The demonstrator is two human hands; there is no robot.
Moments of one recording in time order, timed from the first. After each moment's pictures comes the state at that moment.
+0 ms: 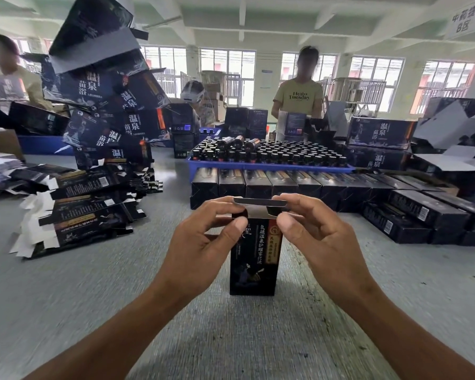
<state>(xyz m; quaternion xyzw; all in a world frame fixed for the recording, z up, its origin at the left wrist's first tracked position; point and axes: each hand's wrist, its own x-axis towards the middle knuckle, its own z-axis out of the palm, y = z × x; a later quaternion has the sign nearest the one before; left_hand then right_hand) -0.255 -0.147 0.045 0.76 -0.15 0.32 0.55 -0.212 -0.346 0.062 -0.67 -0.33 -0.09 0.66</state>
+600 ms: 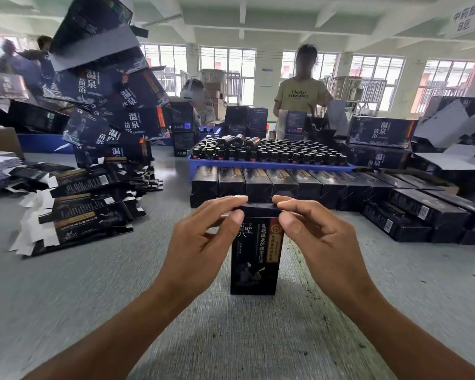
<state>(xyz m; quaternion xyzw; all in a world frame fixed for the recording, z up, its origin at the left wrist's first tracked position) -0.258 -0.150 0.046 0.76 -0.14 0.35 0.53 -0.210 -0.344 0.056 -0.68 -0.32 -0.14 0.65</state>
